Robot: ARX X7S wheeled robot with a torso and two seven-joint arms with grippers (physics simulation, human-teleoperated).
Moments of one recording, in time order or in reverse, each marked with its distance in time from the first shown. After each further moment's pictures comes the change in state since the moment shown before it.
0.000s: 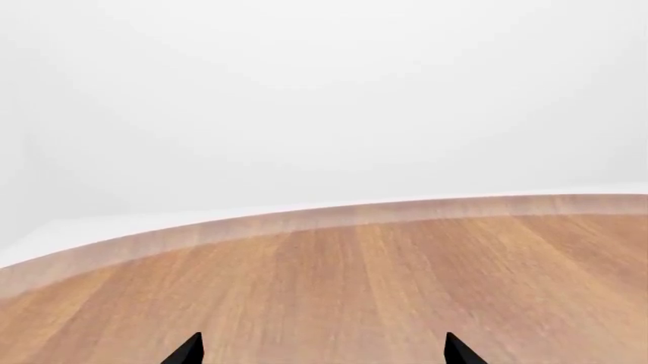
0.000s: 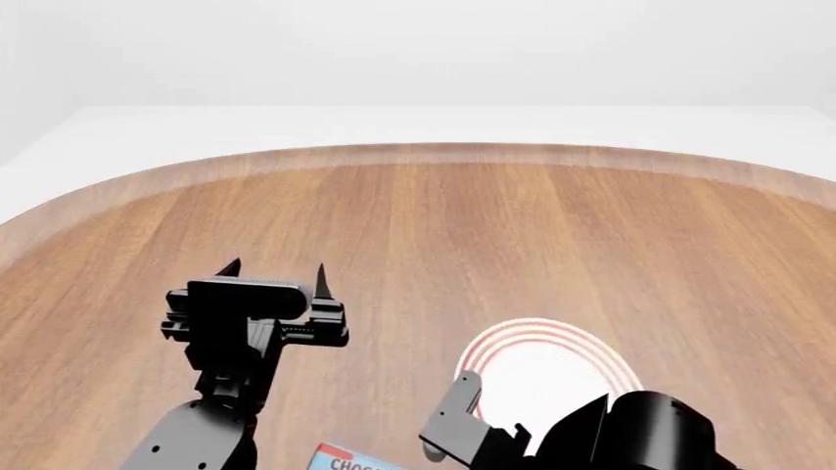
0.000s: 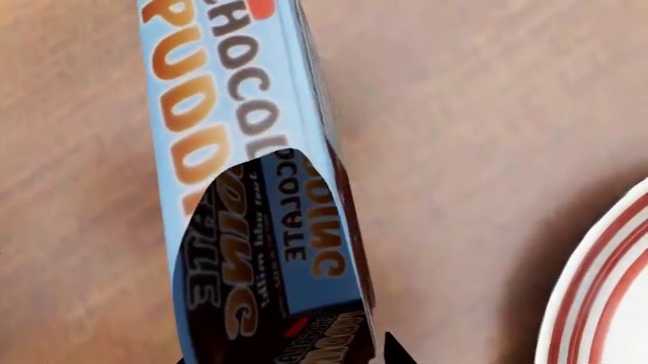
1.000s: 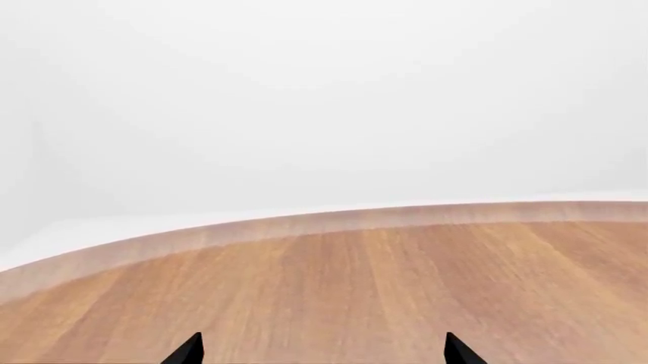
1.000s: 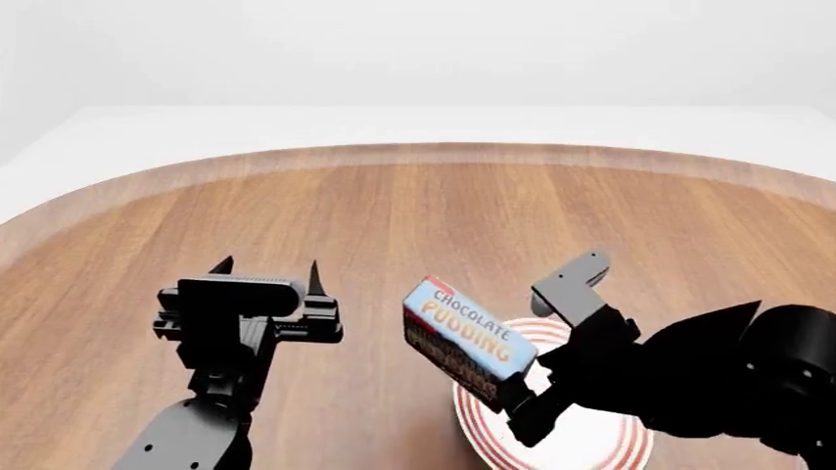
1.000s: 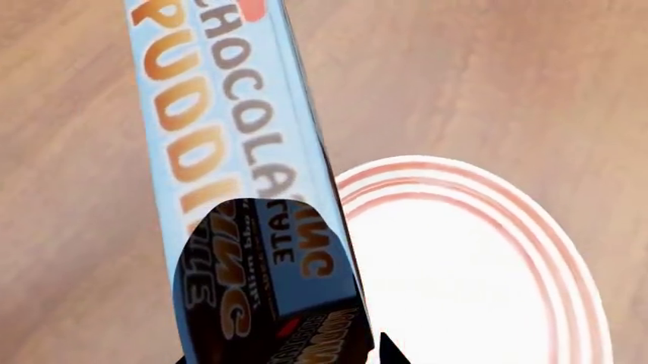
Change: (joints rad) left arm -0.002 -0.018 -0.005 0.005 -0.024 0.007 -0.020; right arm 0.148 0.186 0.278 0.086 0.172 0.001 0.175
